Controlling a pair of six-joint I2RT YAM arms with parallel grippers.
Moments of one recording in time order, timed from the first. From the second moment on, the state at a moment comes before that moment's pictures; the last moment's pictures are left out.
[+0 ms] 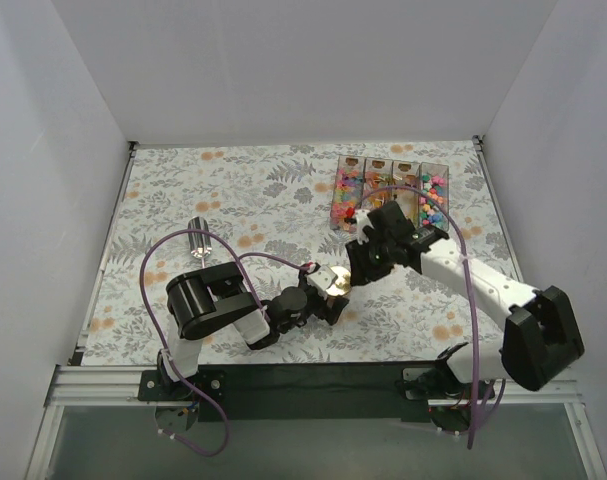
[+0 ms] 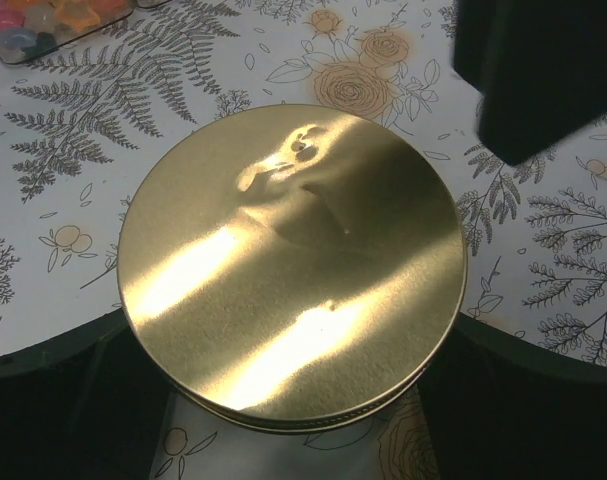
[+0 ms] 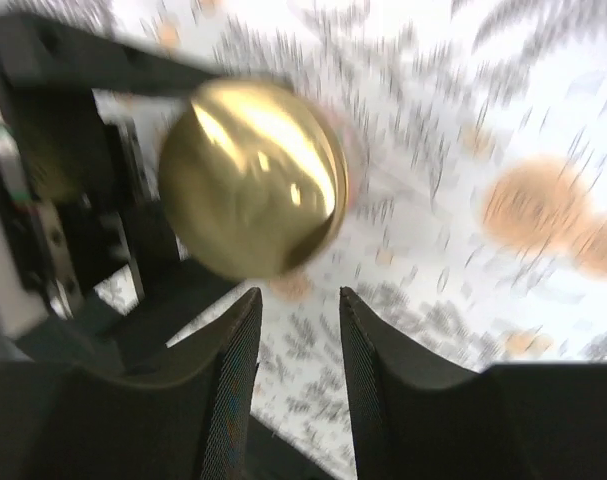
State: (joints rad) left arm -1.09 1.96 0.48 1.22 -0.23 -0.12; right arm 0.62 1.30 0.88 -0.64 -0.28 0.16
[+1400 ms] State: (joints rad) left arm -1.09 1.96 0.47 1.22 -0.27 -0.13; right arm 0.58 1.33 0.94 -0.64 -0.30 0.09
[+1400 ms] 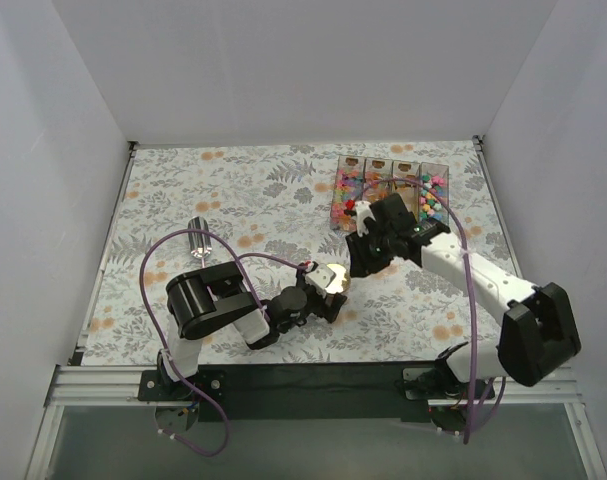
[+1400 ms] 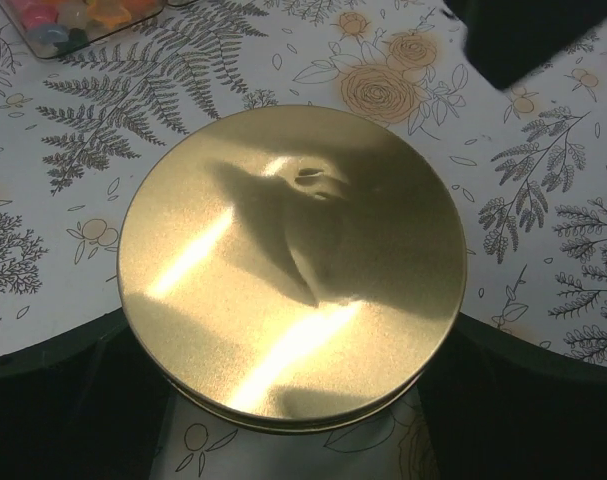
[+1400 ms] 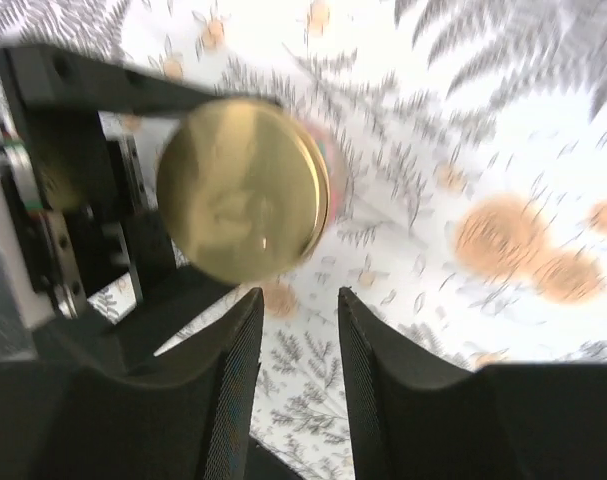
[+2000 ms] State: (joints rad) left arm -1.08 1.96 0.47 1.22 -0.26 -0.12; right arm 0.58 1.75 1.26 -0.68 -0.54 -0.24
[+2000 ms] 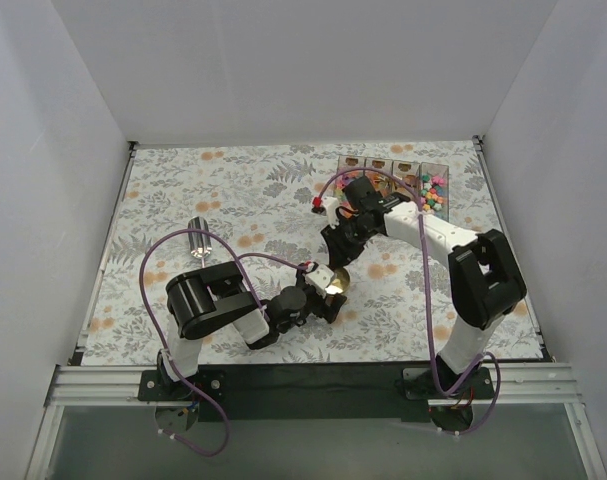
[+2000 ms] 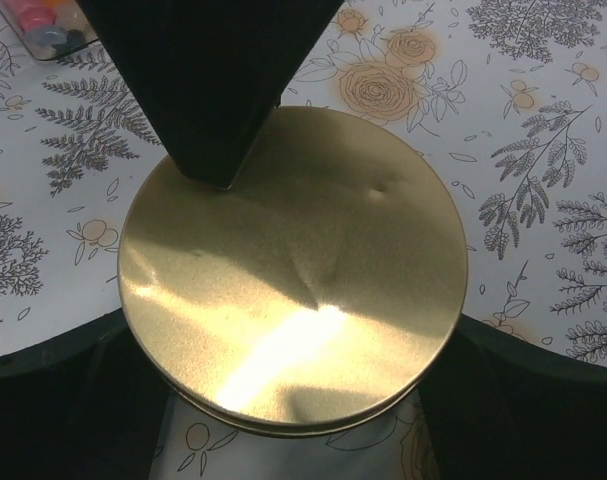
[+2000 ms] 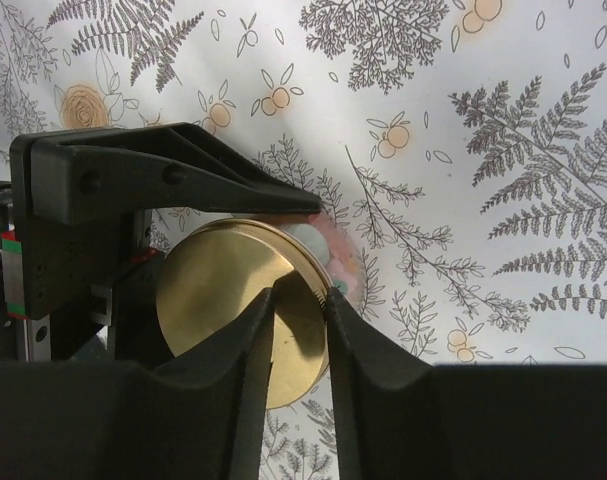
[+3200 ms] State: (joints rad) left arm -1.09 1.96 0.47 1.23 -0.26 -0.15; right arm 0.54 1.54 1.15 -0.62 -0.42 -0.04
